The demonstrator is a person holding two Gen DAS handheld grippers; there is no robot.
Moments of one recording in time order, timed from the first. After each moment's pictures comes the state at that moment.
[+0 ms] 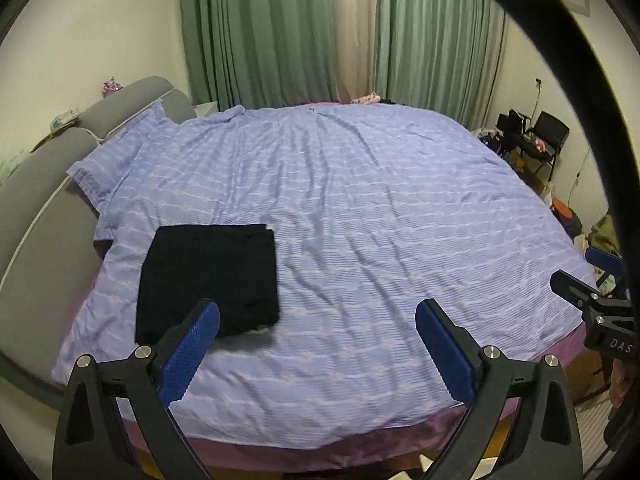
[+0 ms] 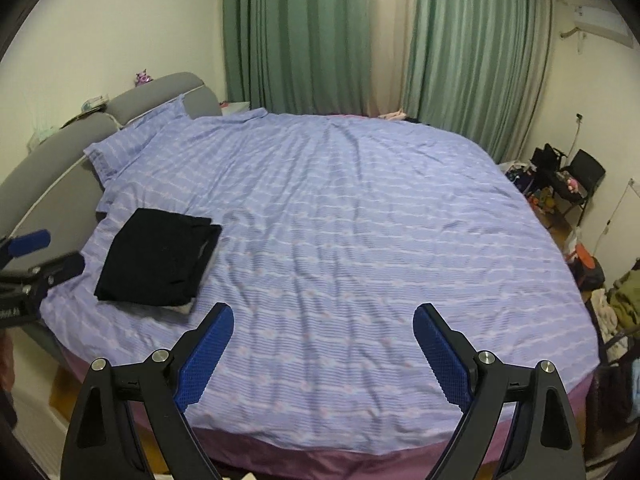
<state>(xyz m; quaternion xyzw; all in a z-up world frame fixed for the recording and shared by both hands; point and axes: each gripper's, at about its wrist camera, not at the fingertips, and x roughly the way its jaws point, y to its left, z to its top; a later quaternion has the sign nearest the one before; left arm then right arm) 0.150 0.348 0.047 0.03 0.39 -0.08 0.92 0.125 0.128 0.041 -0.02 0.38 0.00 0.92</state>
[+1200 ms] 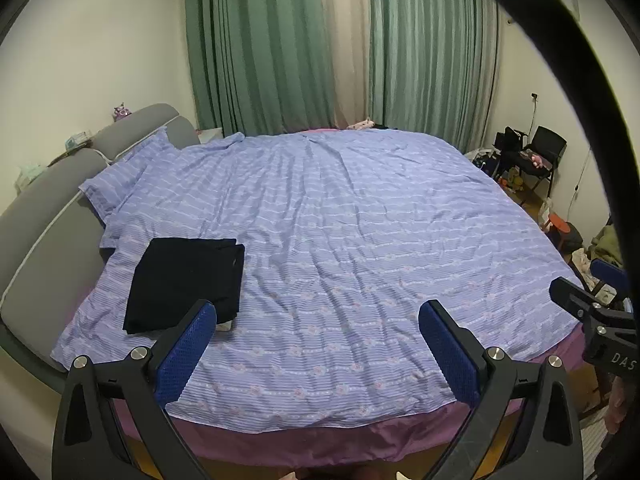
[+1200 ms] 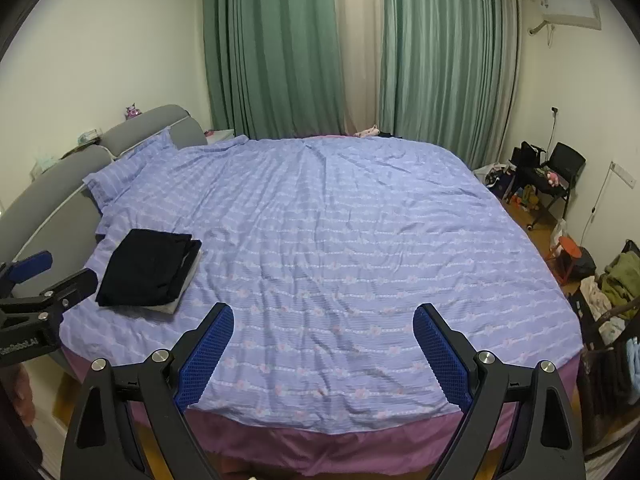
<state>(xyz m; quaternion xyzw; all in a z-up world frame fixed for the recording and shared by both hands) 0.072 0.243 0.076 0.03 0.34 -0.06 0.94 0.039 0.032 0.075 0.01 0.34 -0.02 0.94</state>
